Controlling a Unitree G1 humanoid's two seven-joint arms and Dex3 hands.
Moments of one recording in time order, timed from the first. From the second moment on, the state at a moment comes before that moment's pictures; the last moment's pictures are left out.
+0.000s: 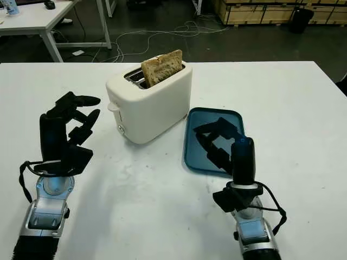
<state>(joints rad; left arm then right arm) -0.12 0.19 0.05 -0.06 0.42 -0.20 0.30 -0.04 -0.14 0.00 0.11 -0.26 -0.60 -0.26</state>
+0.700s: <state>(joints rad) -0.35 0.54 0.01 0.03 0.49 -0.18 -0.07 -0.13 -0.12 -0.05 0.19 -0.26 -0.60 -0.30</state>
